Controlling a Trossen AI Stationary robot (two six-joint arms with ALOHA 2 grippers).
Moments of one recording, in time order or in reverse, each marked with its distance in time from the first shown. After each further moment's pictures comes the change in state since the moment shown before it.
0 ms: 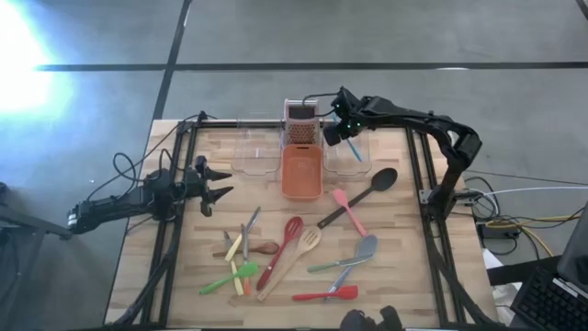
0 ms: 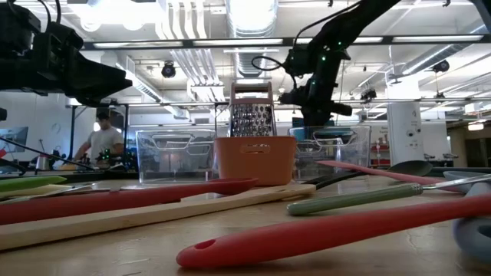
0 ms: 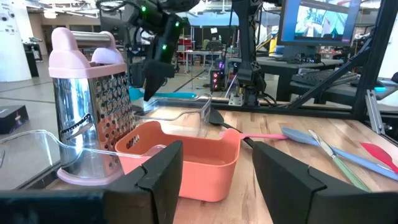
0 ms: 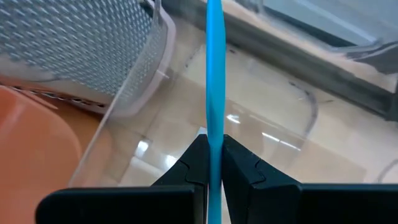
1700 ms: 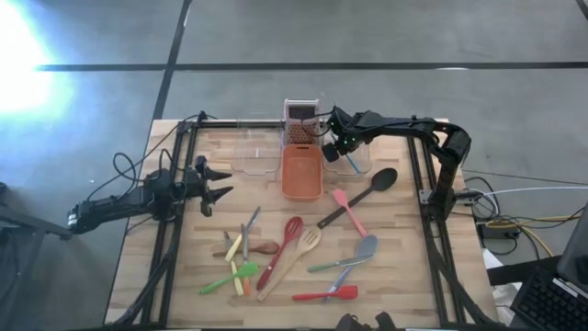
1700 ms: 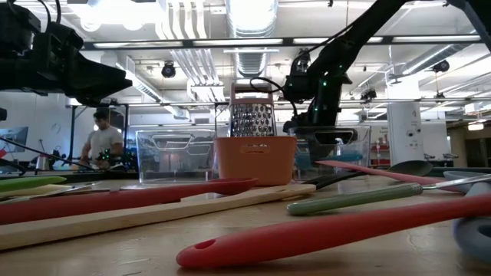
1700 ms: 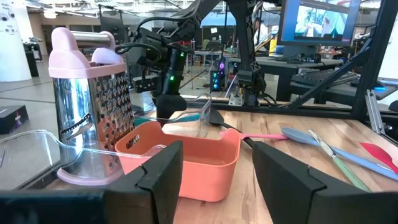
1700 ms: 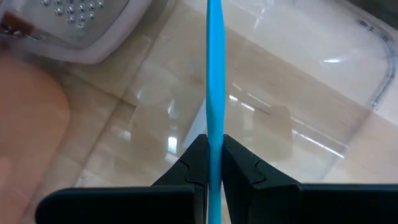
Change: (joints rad) left arm 0.000 0.000 0.000 0.000 0.000 0.000; right arm 0.031 0.080 -0.154 0.132 -0.025 0.004
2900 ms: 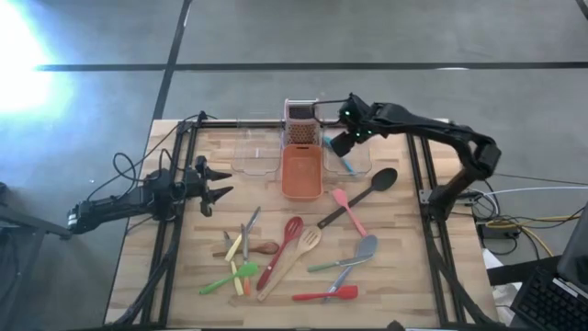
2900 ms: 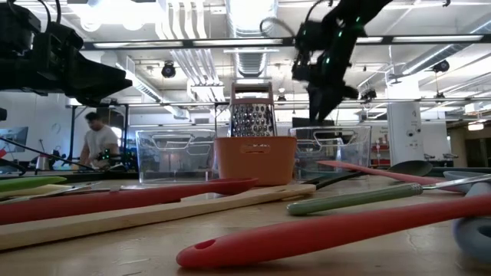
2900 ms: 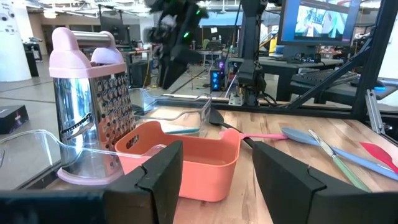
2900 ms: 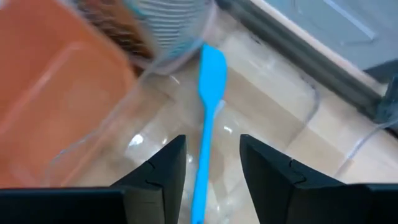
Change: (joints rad) left arm 0.000 0.000 0.000 0.000 0.000 0.000; right arm 0.058 -0.297 0.056 -0.174 0.010 -0.140
